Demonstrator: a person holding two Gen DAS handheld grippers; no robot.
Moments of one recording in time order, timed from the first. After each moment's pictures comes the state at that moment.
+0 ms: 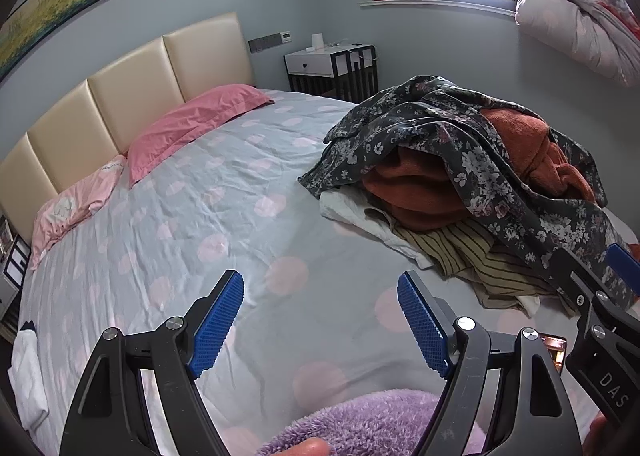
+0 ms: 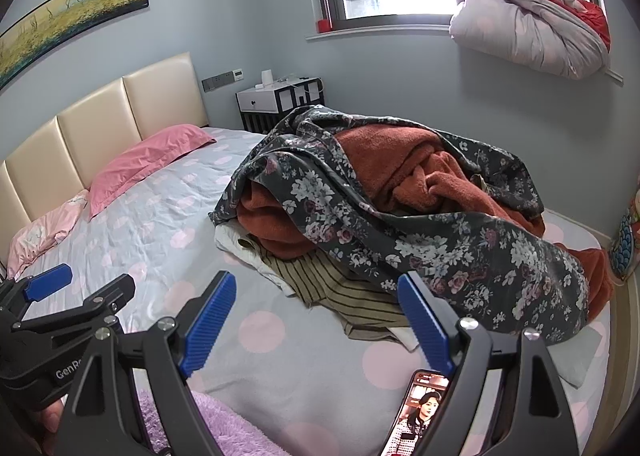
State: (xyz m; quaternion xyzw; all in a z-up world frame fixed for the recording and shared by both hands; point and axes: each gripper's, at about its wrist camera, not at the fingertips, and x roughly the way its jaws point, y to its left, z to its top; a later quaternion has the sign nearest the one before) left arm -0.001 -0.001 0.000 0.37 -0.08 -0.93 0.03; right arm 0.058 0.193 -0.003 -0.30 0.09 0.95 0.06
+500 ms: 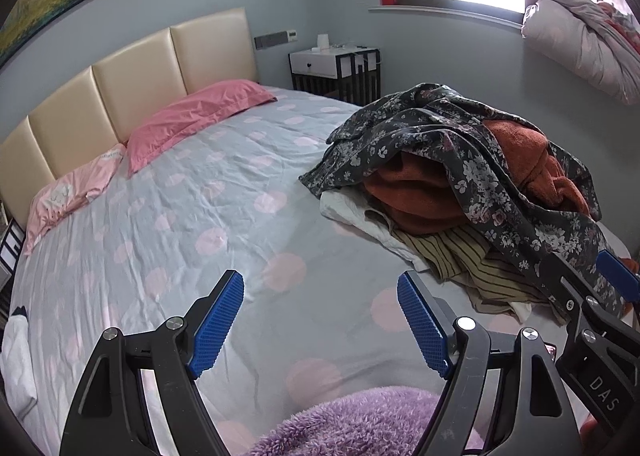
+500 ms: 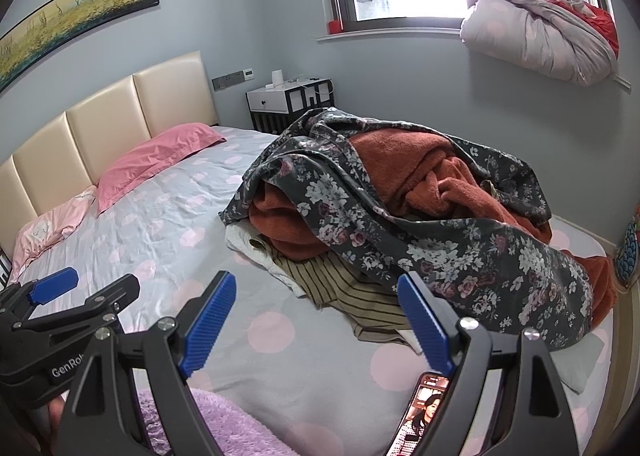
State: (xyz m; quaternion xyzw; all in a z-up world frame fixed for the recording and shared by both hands) left arm 0.005 -0.009 0.006 0.36 -0.05 -0.93 0.02; right arm 0.054 0.185 0.003 -0.30 0.08 0.95 0.04
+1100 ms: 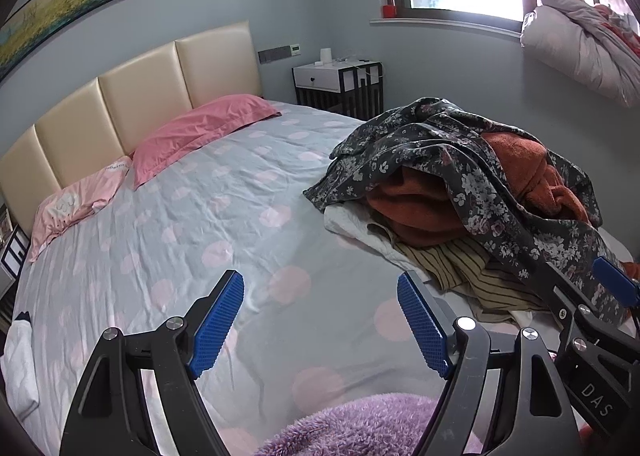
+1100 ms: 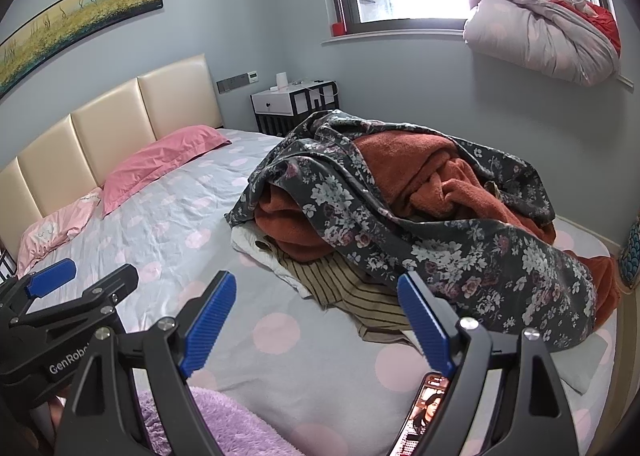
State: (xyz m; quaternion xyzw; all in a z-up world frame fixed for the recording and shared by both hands) left arm 0.011 -0.007 0.013 0.34 -0.05 -0.94 0.03; right arm 0.060 0.186 0.005 -0.30 0.09 0.95 0.03
